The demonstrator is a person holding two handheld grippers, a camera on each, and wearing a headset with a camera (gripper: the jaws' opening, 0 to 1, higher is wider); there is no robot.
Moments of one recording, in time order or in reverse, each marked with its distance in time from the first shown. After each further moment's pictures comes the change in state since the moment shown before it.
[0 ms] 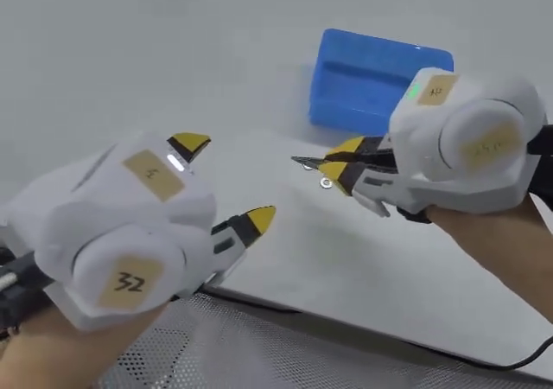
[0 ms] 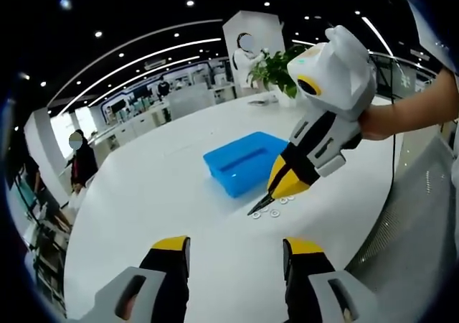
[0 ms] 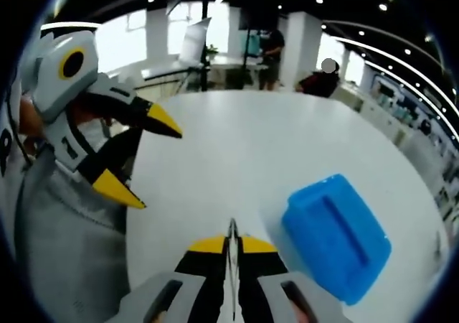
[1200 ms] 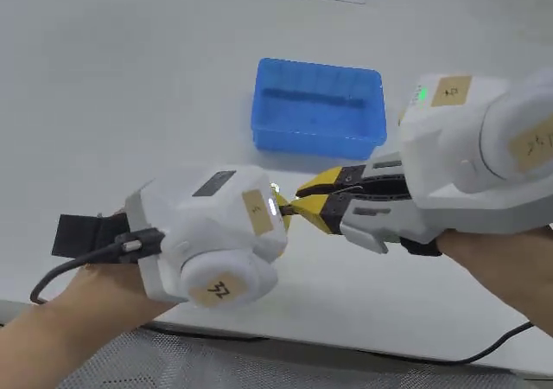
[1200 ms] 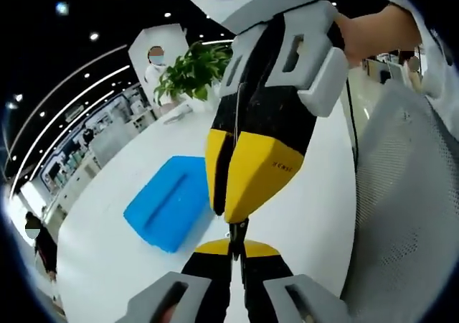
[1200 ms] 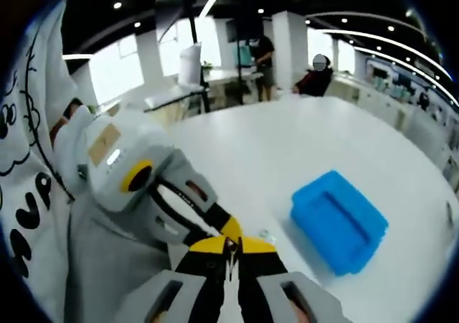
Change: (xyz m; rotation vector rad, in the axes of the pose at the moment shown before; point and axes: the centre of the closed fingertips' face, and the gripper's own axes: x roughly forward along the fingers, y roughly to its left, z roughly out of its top) left arm 0.066 -0.080 0.034 0.387 -0.059 -0.363; right arm -0.059 0.019 0.018 0.154 -0.100 0.070
